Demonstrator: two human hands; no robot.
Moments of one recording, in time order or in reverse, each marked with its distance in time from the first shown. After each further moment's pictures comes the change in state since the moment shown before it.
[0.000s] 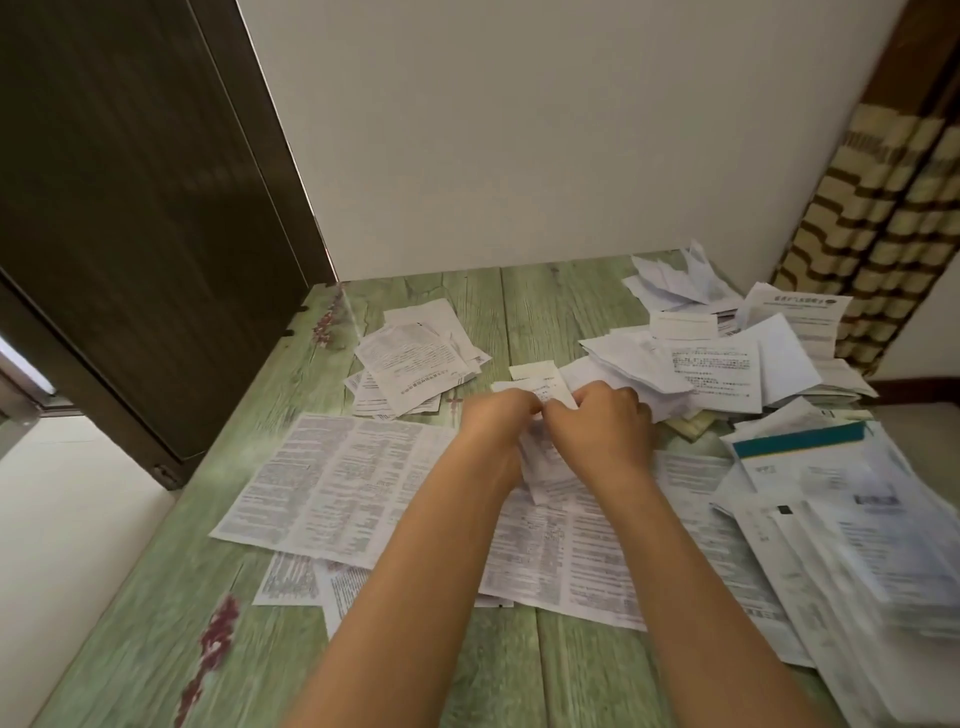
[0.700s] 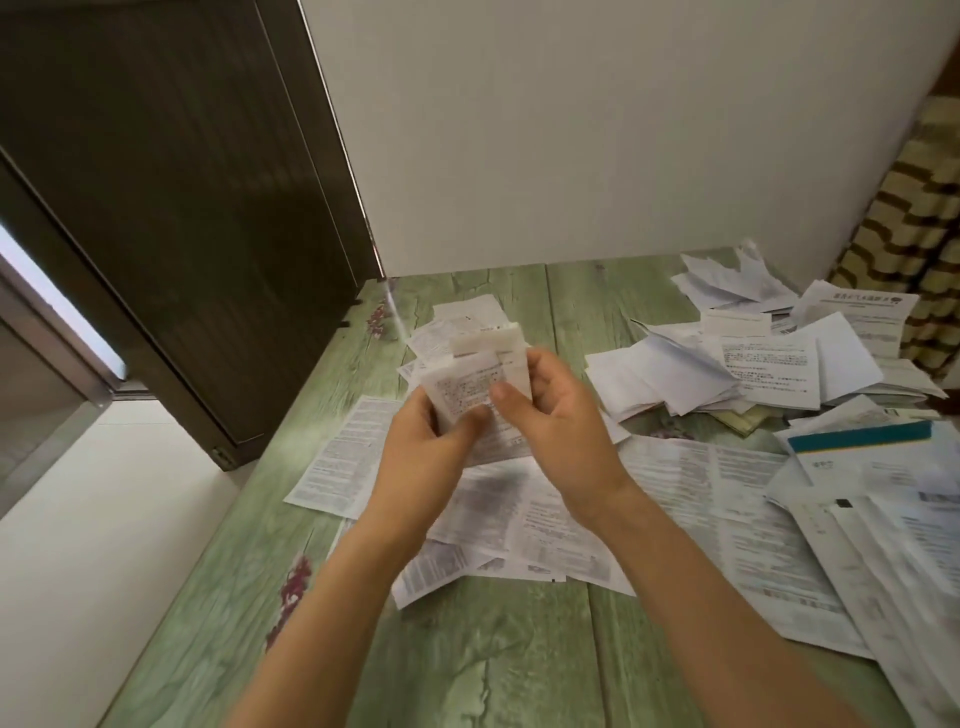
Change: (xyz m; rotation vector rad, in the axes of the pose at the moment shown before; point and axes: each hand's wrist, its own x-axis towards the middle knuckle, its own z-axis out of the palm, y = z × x) left_hand -0.039 -0.025 -0.101 0.145 -0.007 0.606; right_hand -0.057 -0.041 0.010 1.075 -0.422 -0.430
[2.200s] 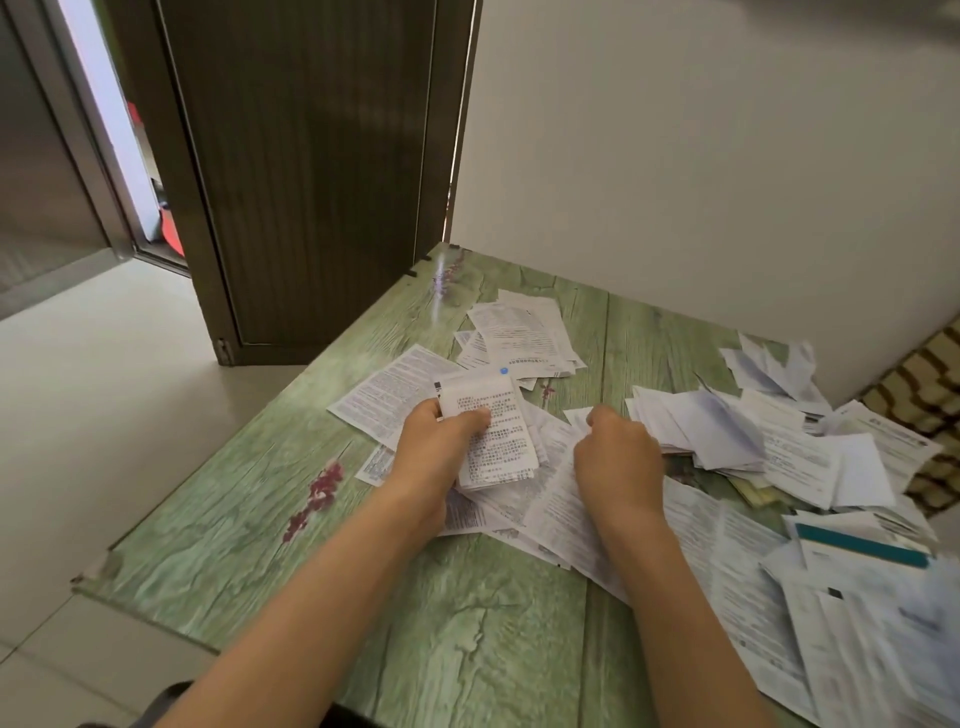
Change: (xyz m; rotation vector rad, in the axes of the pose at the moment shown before) left_hand -0.016 -0.026 -0.019 -0.439 0.258 -0.396; right_hand 0.002 0.012 -0.008 -1.539 0.098 0.074
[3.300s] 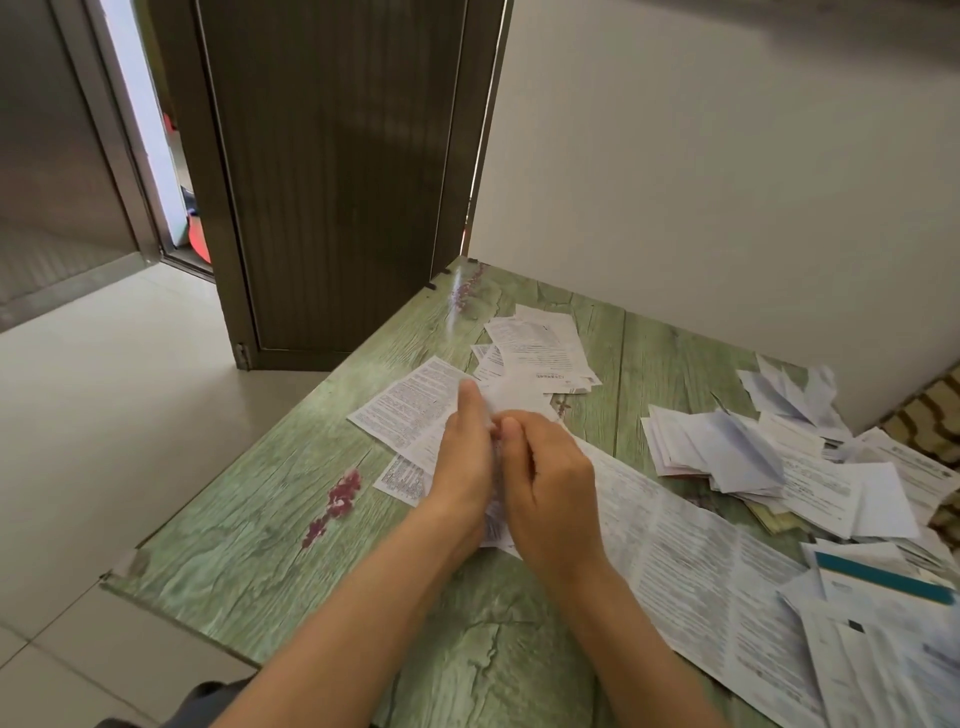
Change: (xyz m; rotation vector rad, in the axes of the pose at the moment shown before) left_hand -0.013 0.003 0.014 -0.061 -0.025 0.053; right_hand -0.037 -0.050 0.021 0.681 0.435 -0.567
